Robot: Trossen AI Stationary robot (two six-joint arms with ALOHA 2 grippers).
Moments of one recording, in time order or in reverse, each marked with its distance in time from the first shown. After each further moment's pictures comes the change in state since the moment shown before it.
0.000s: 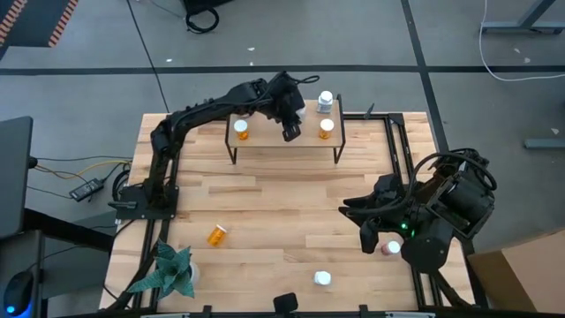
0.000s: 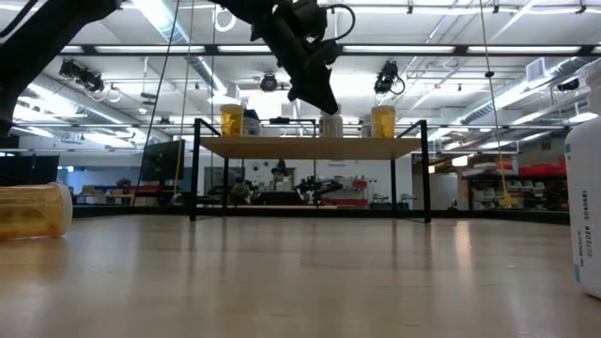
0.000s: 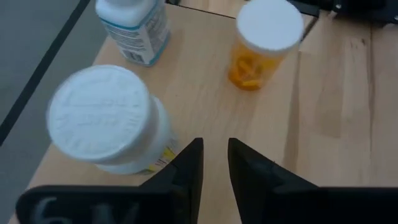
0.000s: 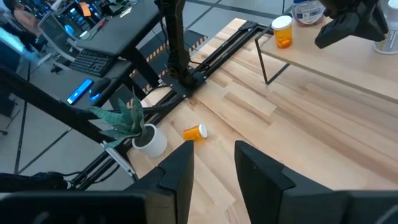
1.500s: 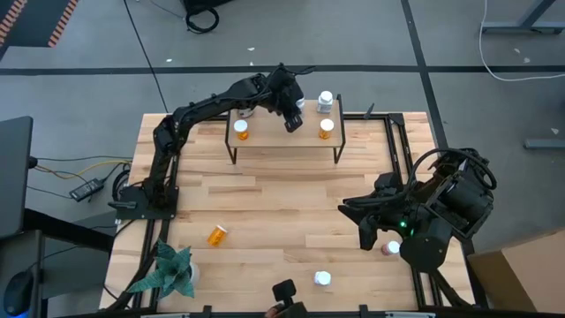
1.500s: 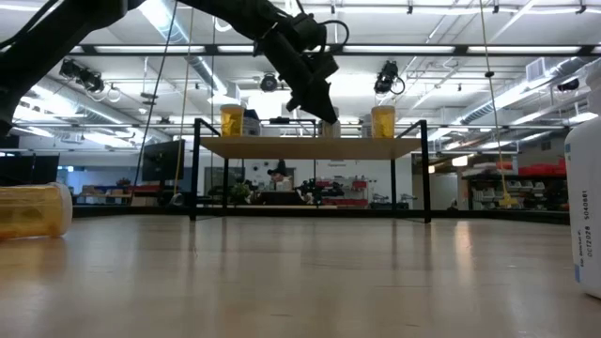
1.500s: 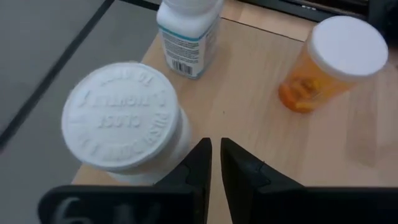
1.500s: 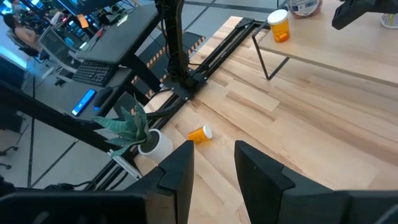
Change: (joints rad) left arm 0.063 0.043 -0.001 0.098 0.006 -0.028; right arm -0.006 0.000 0.000 0.000 0.001 0.084
